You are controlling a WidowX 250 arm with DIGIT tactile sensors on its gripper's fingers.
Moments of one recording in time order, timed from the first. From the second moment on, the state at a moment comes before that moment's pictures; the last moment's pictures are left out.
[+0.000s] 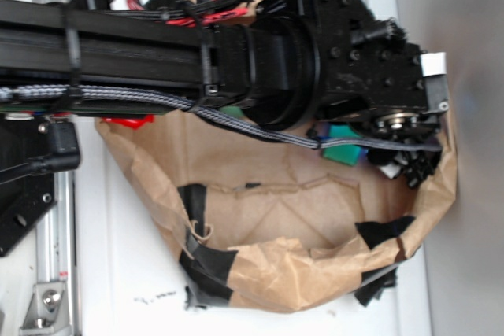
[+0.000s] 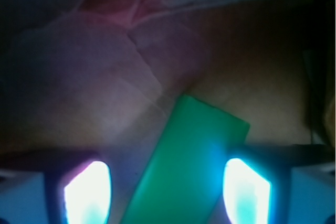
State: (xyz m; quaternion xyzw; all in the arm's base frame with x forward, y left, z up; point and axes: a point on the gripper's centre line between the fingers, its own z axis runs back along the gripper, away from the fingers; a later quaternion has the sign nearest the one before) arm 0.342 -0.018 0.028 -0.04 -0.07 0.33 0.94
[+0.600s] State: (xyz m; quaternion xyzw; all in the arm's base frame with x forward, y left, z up) arm 0.272 -0.039 0.086 -0.08 0.03 0.25 0.96
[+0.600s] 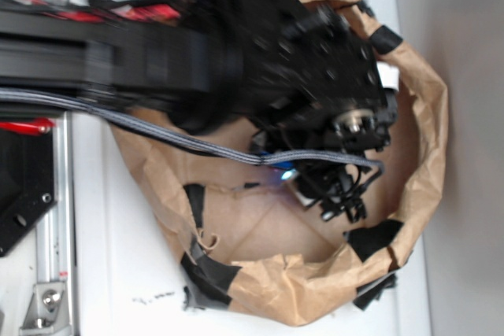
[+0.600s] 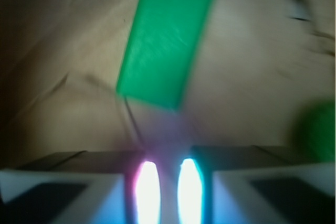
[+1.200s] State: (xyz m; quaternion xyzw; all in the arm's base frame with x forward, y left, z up) arm 0.272 -0.030 0.131 -0.02 -0.07 0.22 0.97
